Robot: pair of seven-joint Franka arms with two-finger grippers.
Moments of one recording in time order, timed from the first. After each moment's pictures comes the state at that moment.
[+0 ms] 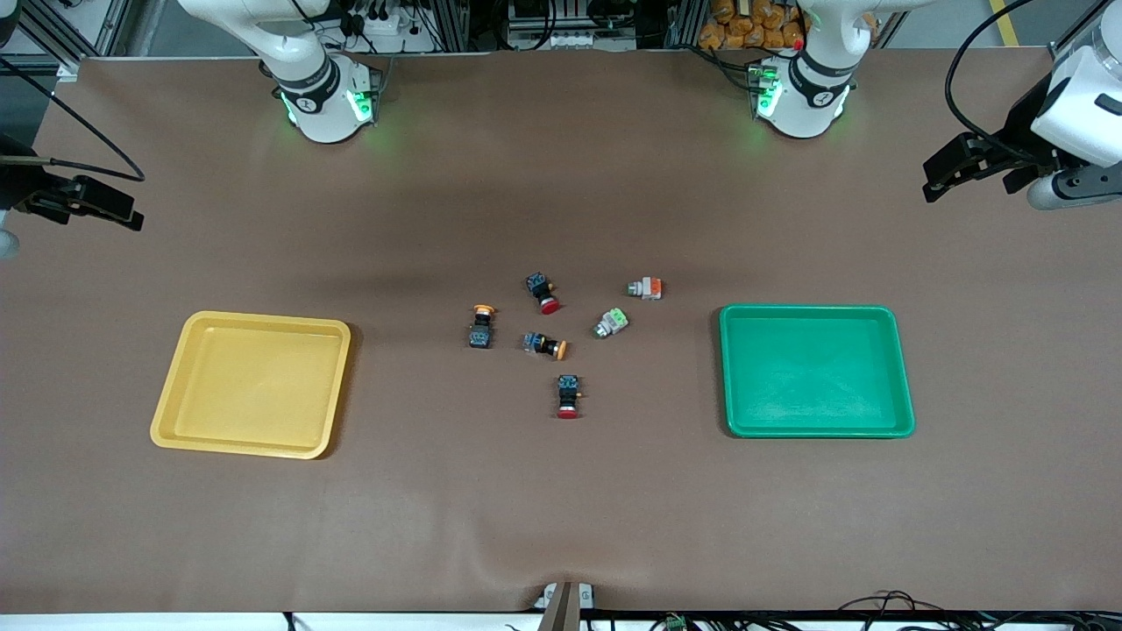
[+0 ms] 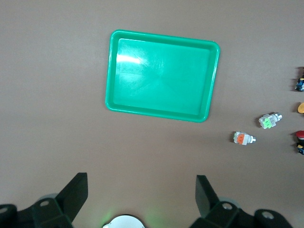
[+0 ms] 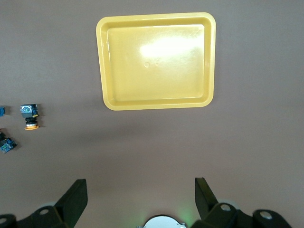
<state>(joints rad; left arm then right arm) 0.04 -0.09 -0.17 -1.60 0.00 1.49 -0.23 0.03 0.00 -0.09 -1.57 0.02 1.44 0.06</state>
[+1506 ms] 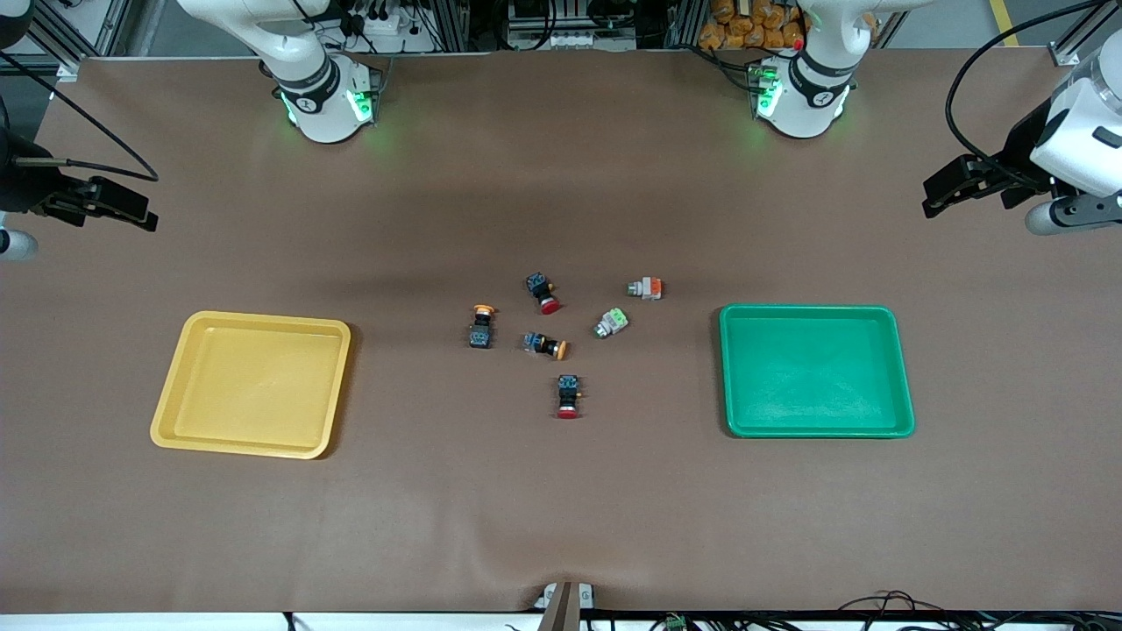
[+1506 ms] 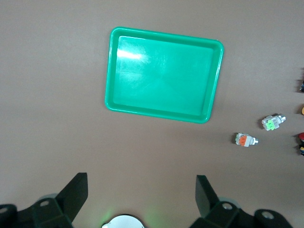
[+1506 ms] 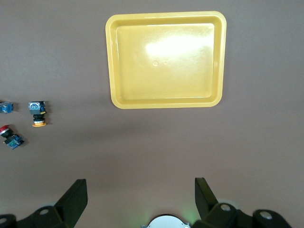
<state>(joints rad) 0.04 -0.04 -0.16 -1.58 0.00 1.49 -0.23 0.05 0.00 -0.08 -1.57 0.04 1.44 0.07</state>
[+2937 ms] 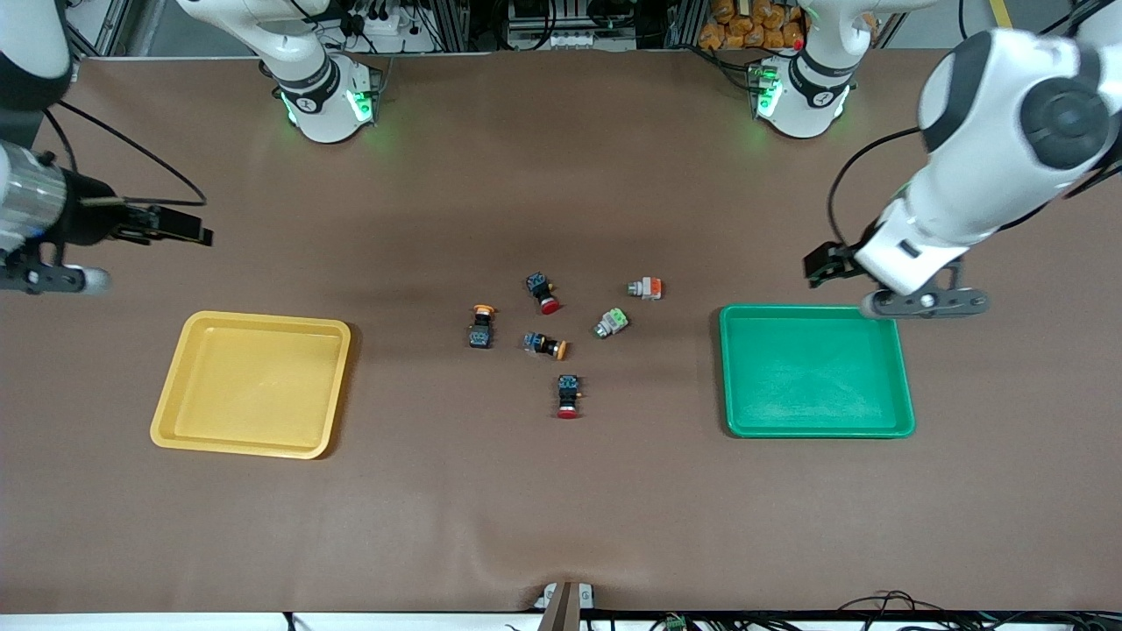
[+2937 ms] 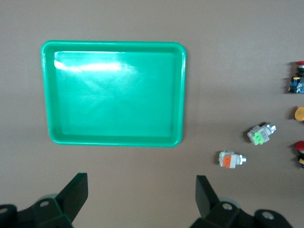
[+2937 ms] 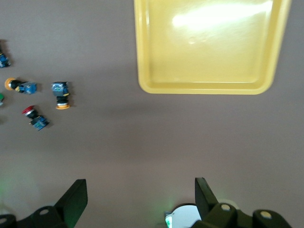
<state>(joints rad) 0.00 0.11 -0.29 -1.77 0.00 1.85 -0.30 0.08 0.10 -0.08 -1.60 0.19 1.44 0.07</state>
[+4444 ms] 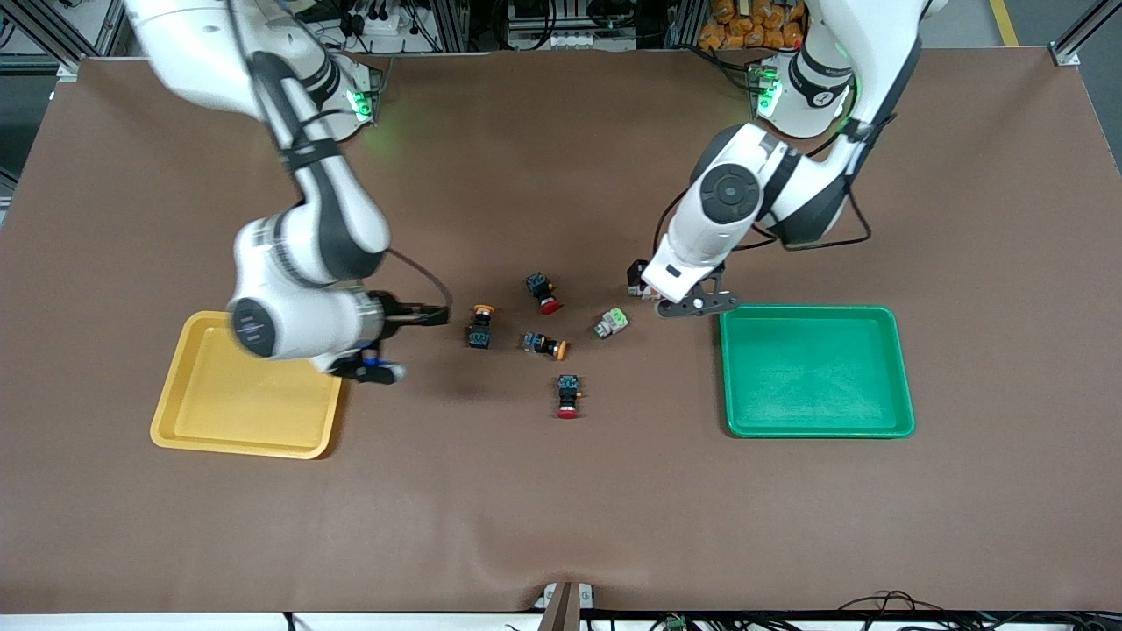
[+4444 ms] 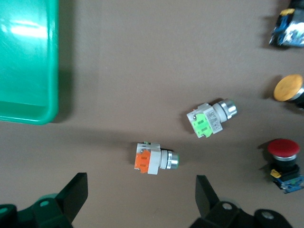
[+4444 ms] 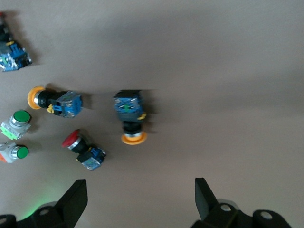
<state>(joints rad) -0.30 0.35 -0.35 -1.99 0.04 2.27 -0.76 0.46 0.50 -0.08 -1.69 0.47 1.90 0.30</state>
